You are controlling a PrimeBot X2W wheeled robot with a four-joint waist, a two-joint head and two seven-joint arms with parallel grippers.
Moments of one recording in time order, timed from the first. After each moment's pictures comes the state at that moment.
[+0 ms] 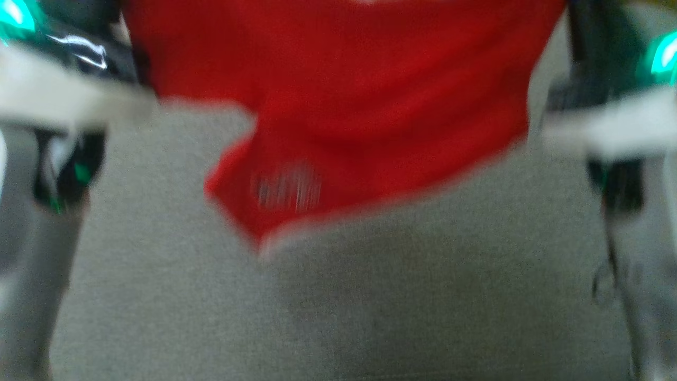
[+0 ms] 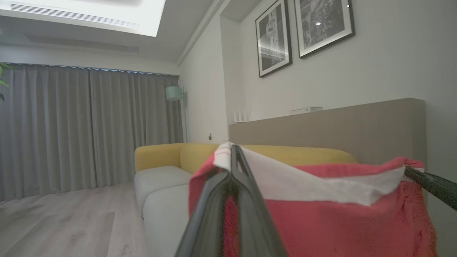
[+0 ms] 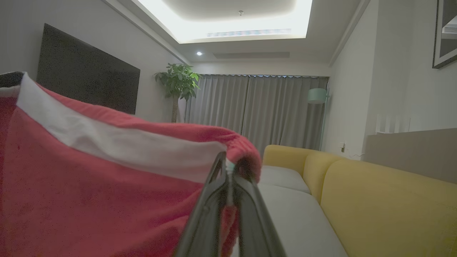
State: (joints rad) left arm -0.74 0.42 -0.30 -0.18 -0.60 -0.10 0.15; right arm -0.55 -0.22 0.20 -0.11 0.23 0.12 -0.03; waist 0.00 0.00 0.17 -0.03
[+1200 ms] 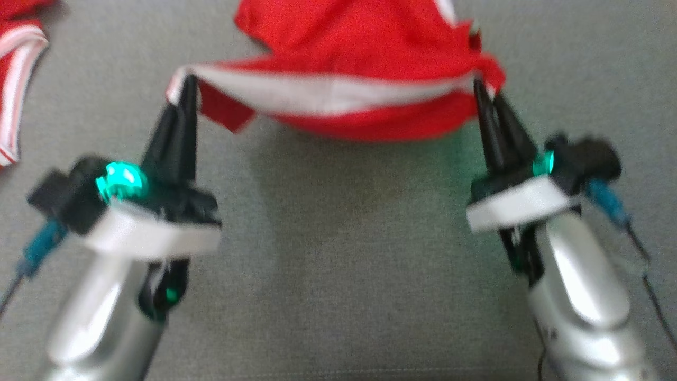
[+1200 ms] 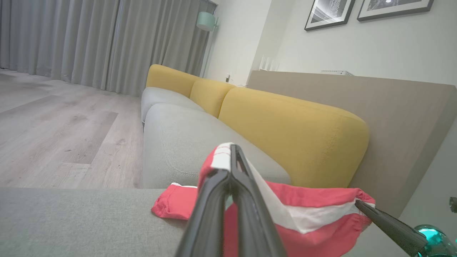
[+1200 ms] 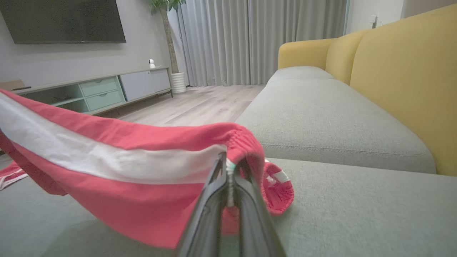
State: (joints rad) left arm -0.44 0.34 -0.42 0.05 -0.67 -0.13 -0.25; right arm -0.46 -0.08 0.24 0.33 0.14 0.12 -0.25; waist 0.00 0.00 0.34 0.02
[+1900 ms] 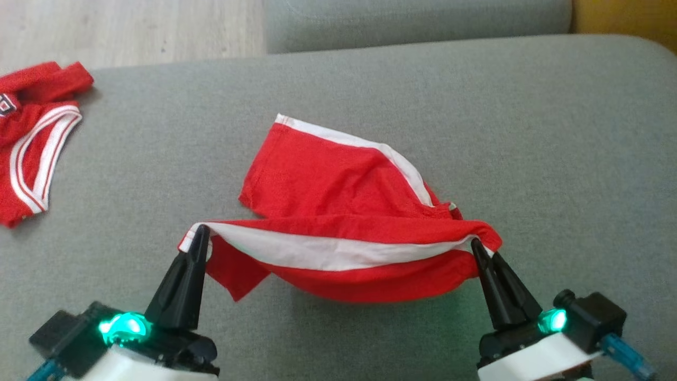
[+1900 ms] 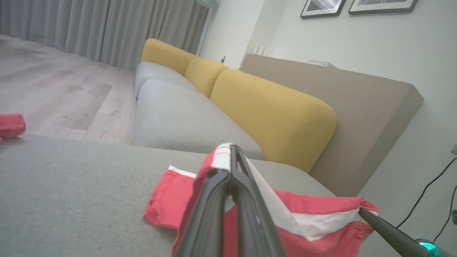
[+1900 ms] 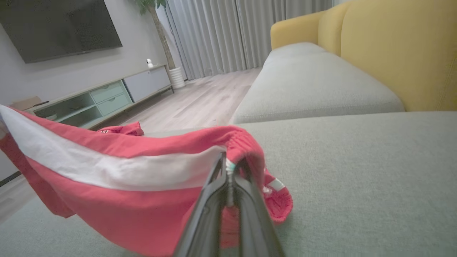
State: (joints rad) left arm 0.10 0.47 -0.41 -0.40 -0.73 0.03 -0.13; right arm 0.18 -0.07 0.25 -0.15 0.22 0.12 -0.07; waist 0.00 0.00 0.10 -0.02
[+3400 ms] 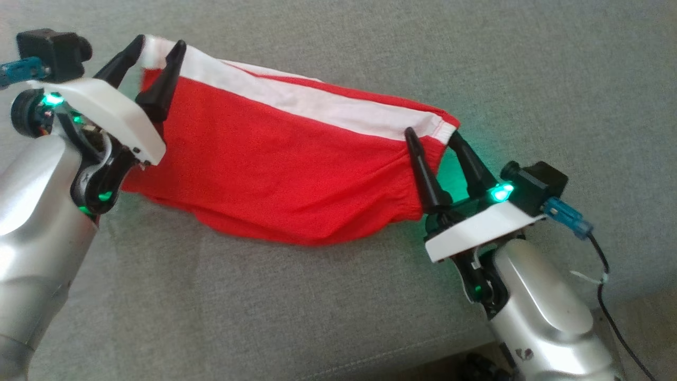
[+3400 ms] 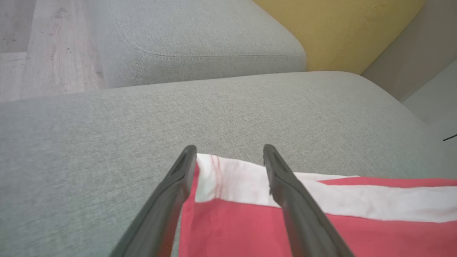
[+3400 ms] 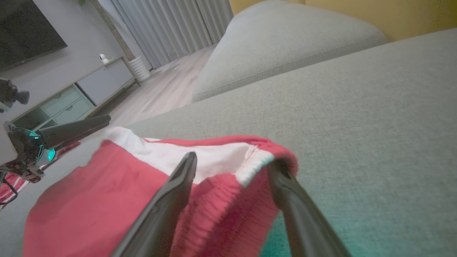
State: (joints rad) left arm -0.87 0.51 -0.71 0.51 -0.95 -0.13 0.15; right arm -0.41 -0.05 0.43 0.39 0.47 0.12 -0.24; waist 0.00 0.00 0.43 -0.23
